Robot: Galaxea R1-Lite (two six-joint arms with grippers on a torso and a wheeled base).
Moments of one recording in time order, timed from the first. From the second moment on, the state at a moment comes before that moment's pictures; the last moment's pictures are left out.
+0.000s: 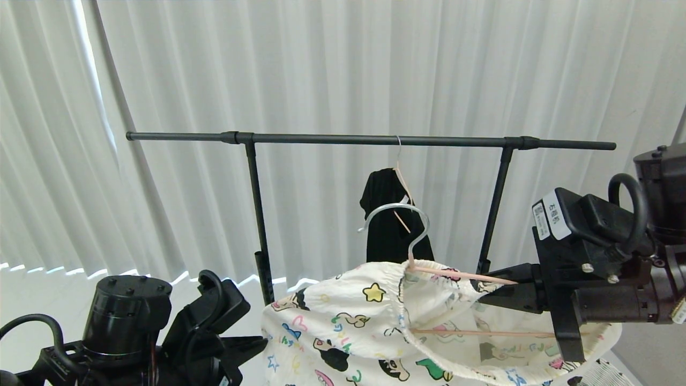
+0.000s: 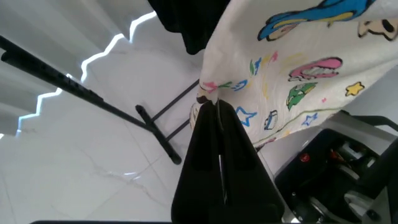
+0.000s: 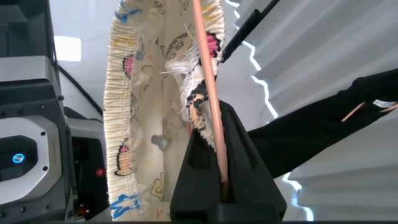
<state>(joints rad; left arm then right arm) -0.38 1.53 -0.27 -0.57 -0.27 0.35 0.72 1.38 -0.90 0.02 0.46 -0.49</state>
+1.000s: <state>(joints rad) -0.36 1.52 -0.26 -0.67 -0.28 0.21 0.72 1.35 -0.90 0.03 0.46 -0.45</state>
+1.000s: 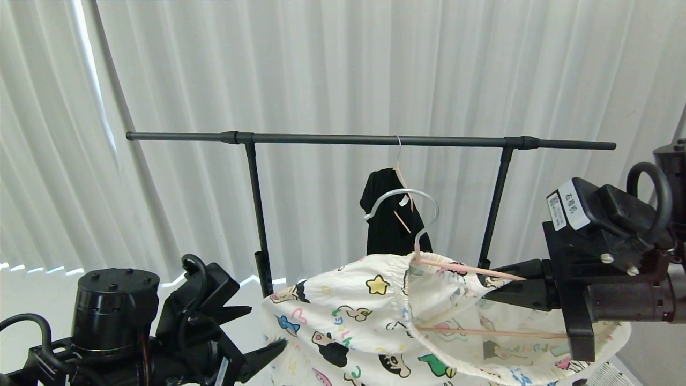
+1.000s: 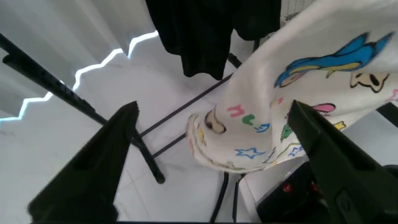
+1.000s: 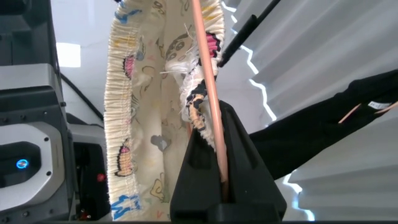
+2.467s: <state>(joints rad) -0.26 1.56 -0.25 -0.76 -0.28 0.22 0.71 1.35 -0.90 -0.15 0.37 -0.19</state>
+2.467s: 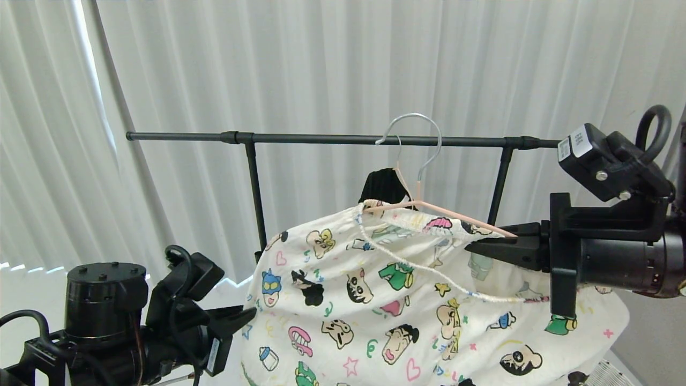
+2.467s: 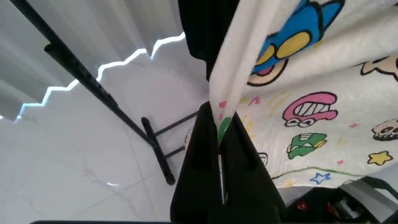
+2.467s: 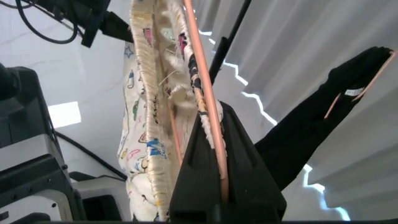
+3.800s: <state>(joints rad) -0.06 1.45 -0.27 -0.96 0.00 0.18 0.45 1.18 -0.65 0.08 0.14 -0.18</state>
